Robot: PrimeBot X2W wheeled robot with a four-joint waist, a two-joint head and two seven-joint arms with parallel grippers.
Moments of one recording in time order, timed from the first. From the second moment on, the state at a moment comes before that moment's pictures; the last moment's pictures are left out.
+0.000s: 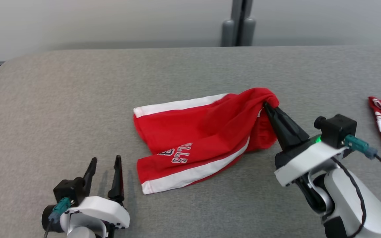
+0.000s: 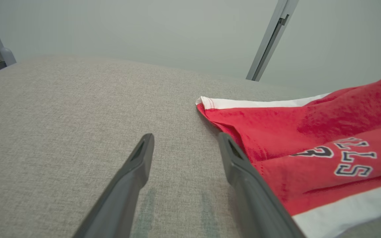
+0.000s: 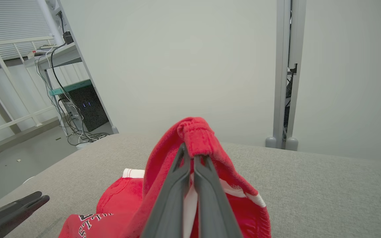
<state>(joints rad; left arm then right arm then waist) -0.17 0.05 -0.13 0.47 -0.34 0.02 -0.26 -0.43 -0.20 0.44 0.27 0.50 0.13 -0.17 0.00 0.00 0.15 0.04</state>
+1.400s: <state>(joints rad) -0.25 0.05 -0.30 0.40 -0.41 0.04 -0.26 -0.61 -0.23 0.38 0.73 0.54 0.13 -0.26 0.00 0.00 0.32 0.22</state>
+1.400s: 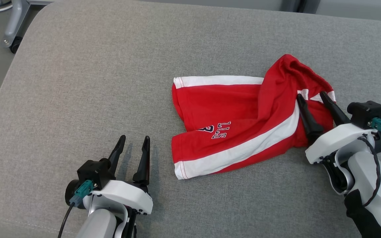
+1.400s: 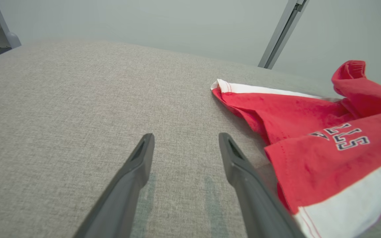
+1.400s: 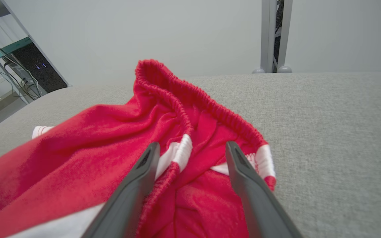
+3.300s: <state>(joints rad) -0.03 0.05 -0.39 0.53 -0.44 -0.09 -0.26 -0.26 -0.18 0.39 0.74 0.71 0.13 -0.26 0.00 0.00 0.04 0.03</state>
